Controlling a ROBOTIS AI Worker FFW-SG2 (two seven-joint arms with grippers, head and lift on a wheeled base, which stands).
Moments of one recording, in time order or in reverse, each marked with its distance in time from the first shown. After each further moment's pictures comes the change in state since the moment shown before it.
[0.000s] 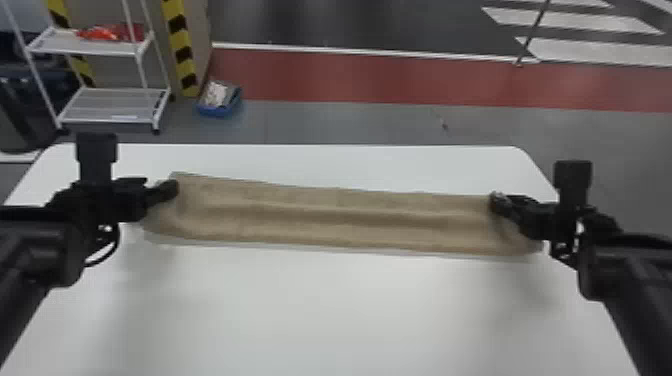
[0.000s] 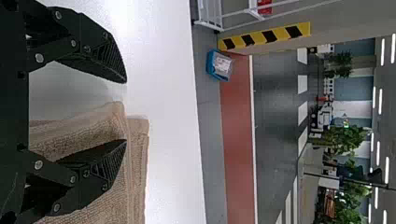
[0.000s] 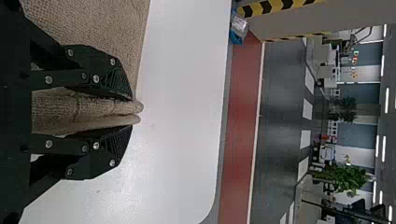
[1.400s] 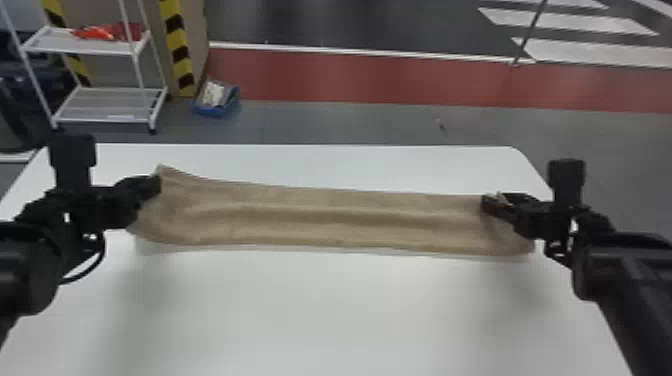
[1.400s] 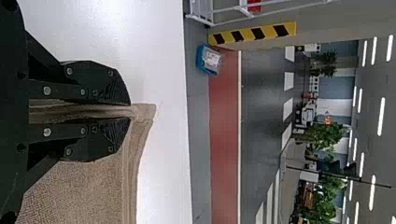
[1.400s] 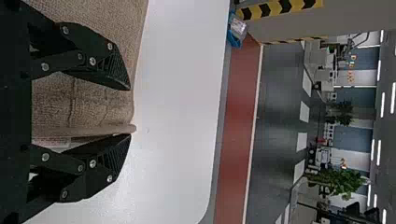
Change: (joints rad) left arm 0.187 0.016 0.094 -0.334 0.045 0.111 0.009; right arm 0.013 0.003 0.005 -0.028 0.006 -0.003 -0.003
